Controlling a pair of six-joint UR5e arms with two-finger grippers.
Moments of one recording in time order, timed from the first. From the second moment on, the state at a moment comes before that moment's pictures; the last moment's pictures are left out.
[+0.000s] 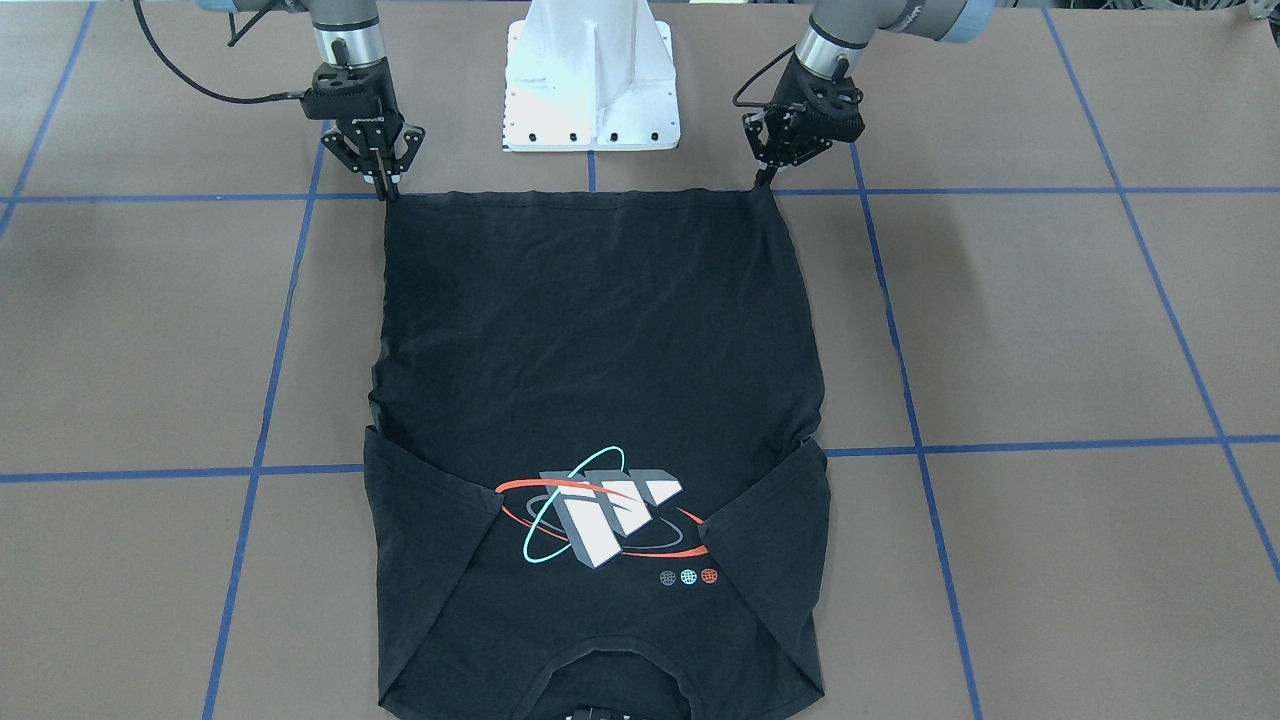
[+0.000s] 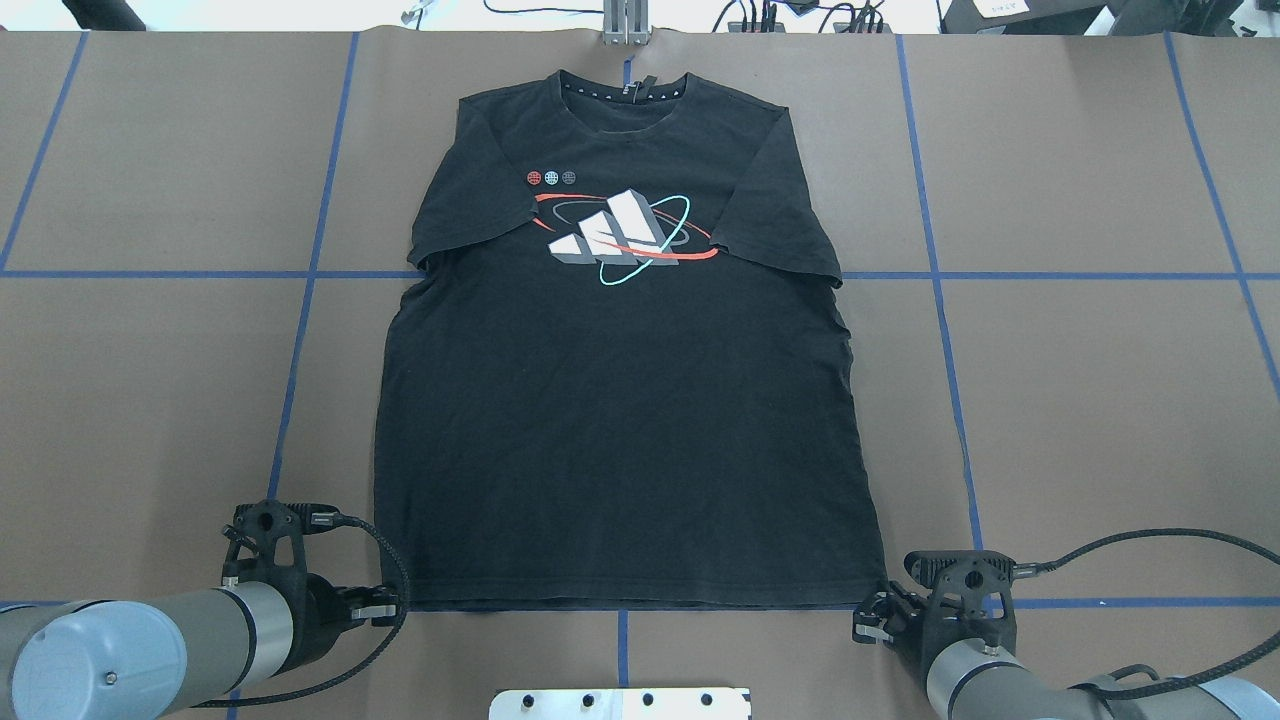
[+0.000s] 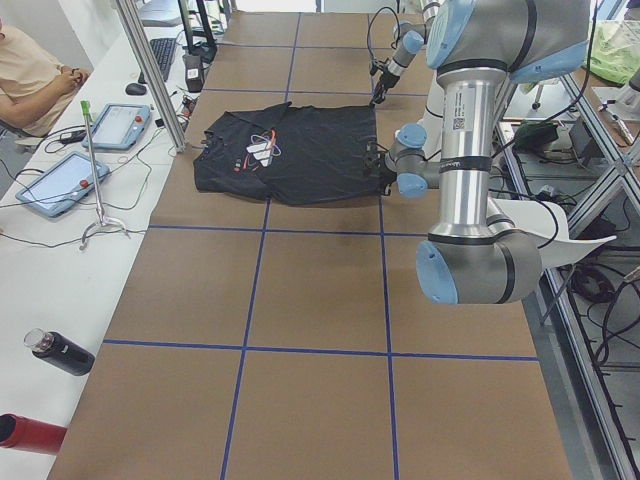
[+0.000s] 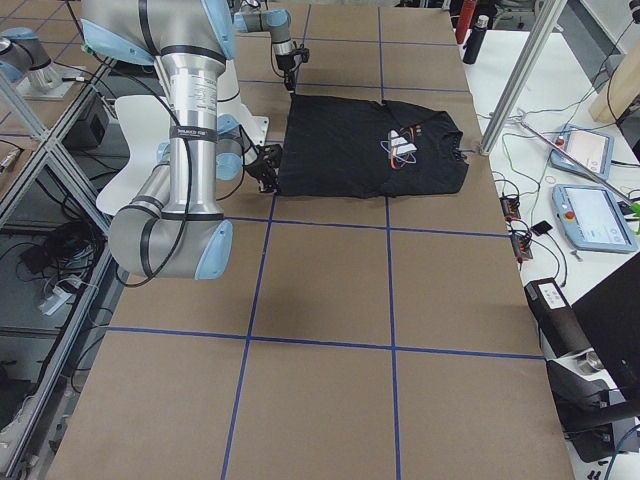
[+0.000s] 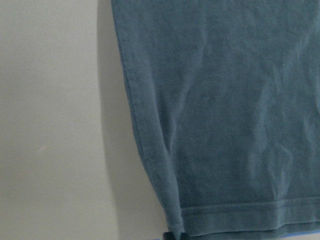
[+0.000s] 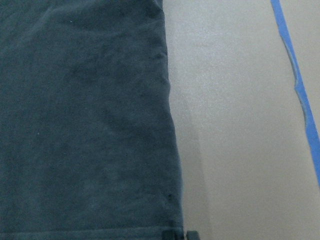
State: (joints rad) left arm -0.11 -1.54 -2.09 -2.12 -1.47 -1.49; right arm -0.07 -1.66 2.13 -1.29 1.08 1.65
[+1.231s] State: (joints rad) left arm -0.28 -1.53 -2.54 -1.82 -1.81 -1.34; right arm 0.01 -1.67 2.66 -1.67 1.43 1.64
